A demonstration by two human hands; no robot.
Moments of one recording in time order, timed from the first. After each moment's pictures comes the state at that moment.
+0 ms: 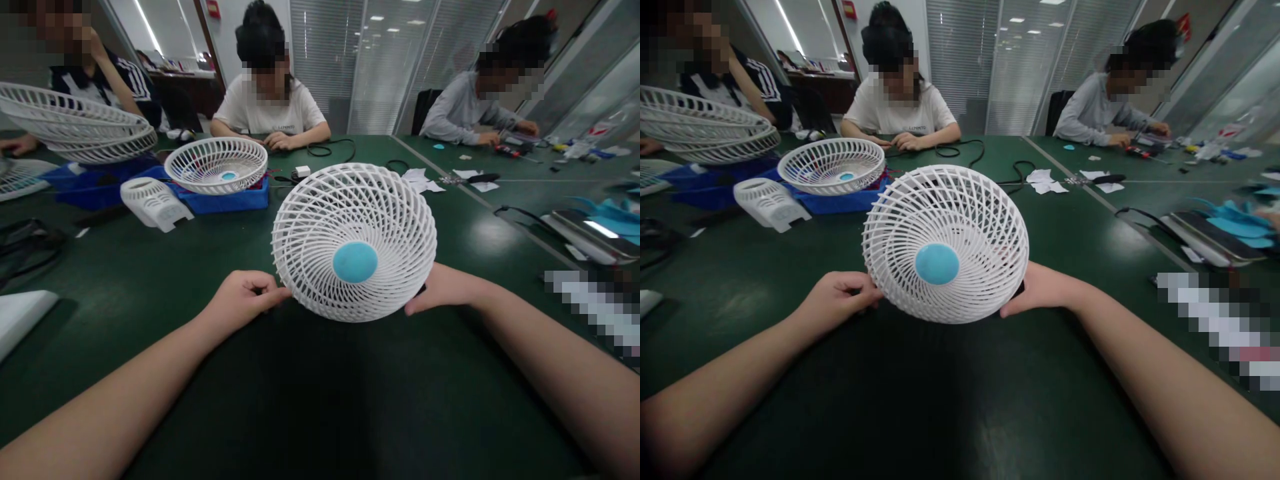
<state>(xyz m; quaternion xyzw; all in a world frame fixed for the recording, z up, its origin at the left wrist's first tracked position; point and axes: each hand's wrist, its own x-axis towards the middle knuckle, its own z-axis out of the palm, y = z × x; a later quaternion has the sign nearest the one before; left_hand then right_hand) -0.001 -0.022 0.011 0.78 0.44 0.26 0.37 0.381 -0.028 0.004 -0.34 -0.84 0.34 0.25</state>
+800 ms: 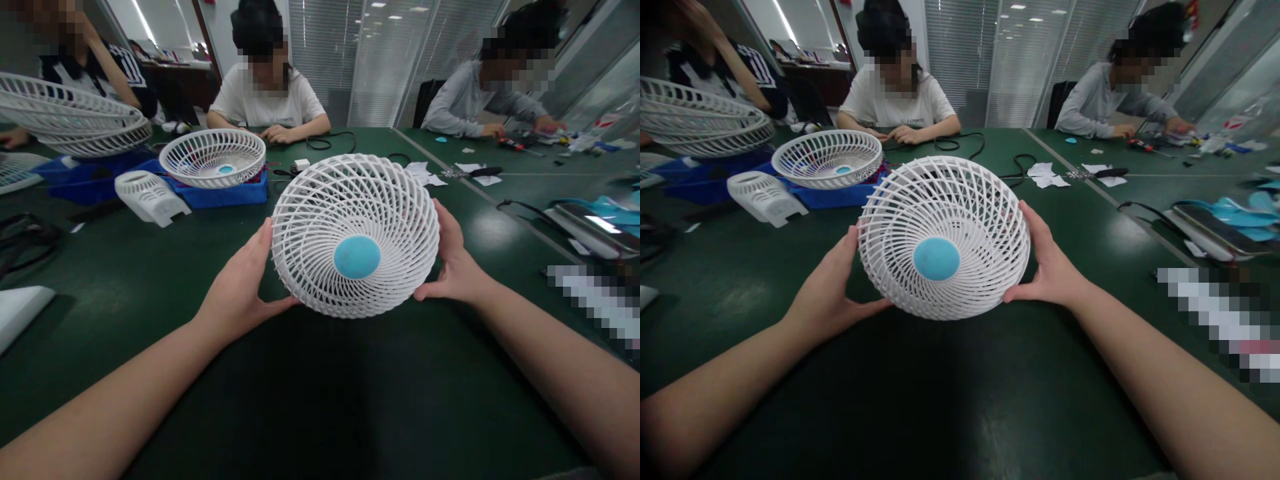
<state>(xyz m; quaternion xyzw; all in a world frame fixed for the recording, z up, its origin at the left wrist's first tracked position) 0.001 -0.034 0.015 0.88 0.38 0.28 -0.03 0.379 -0.038 0.015 -0.36 -0.84 0.11 0.39</state>
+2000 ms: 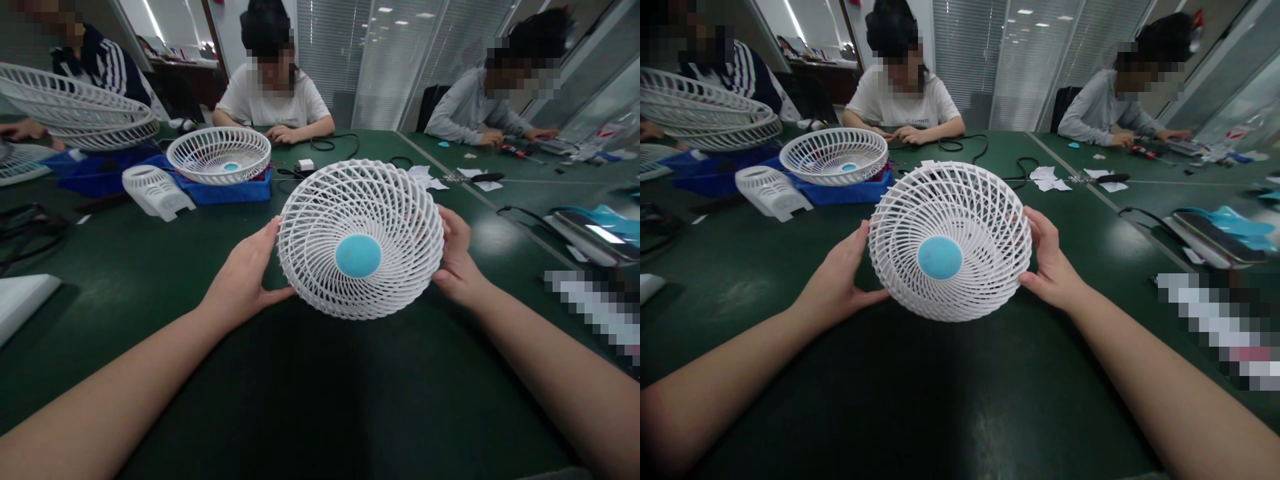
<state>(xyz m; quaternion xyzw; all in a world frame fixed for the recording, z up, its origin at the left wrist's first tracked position) -0.006 -0.020 0.004 0.89 0.35 0.29 -0.05 0.373 -0.041 0.016 -0.32 -0.85 0.10 0.41</state>
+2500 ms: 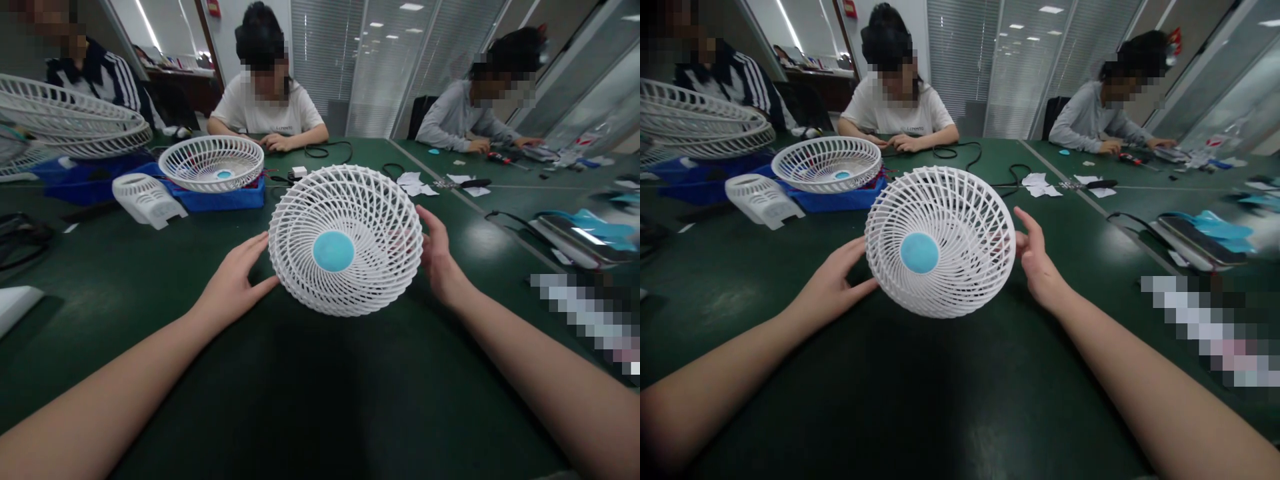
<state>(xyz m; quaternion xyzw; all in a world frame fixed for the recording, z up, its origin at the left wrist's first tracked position) -0.009 -0.004 -0.006 0.85 0.45 0.27 0.09 0.366 -0.042 0.009 -0.42 -0.73 0.27 0.47</state>
